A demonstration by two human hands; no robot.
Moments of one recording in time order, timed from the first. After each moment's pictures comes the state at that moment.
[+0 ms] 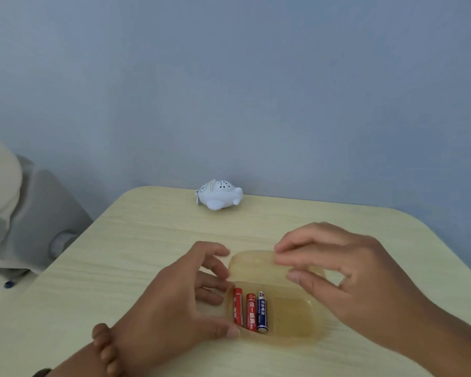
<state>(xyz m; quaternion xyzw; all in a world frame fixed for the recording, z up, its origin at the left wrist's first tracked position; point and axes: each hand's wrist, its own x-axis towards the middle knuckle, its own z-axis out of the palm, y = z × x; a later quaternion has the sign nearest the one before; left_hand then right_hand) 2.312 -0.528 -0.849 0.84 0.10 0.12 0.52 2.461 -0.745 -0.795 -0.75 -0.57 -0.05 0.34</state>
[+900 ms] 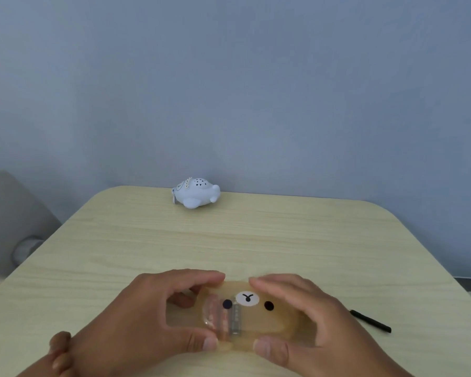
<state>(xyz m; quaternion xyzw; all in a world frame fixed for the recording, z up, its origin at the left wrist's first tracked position) 2.306 -0.531 -0.838 0.91 0.06 0.07 0.40 2.424 -0.769 -0.837 -0.79 -0.43 0.19 0.40</state>
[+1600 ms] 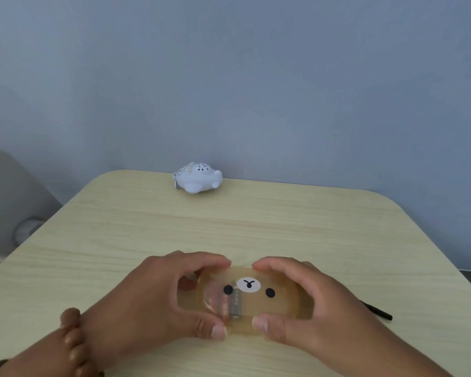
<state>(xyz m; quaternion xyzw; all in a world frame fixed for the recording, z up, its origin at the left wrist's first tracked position) 2.311 -0.538 -0.840 0.92 0.07 0.05 0.38 2.423 -0.764 -0.827 -0.82 -0.35 0.22 0.40</state>
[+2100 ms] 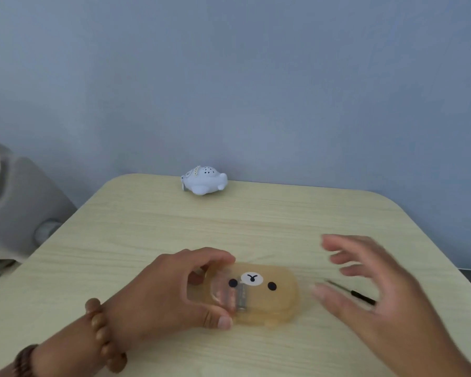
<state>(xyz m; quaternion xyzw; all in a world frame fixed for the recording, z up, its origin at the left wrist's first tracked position) 2.306 -0.539 -0.838 0.92 0.06 0.04 0.39 2.432 -0.807 -0.827 -0.84 -0.36 -0.03 0.41</state>
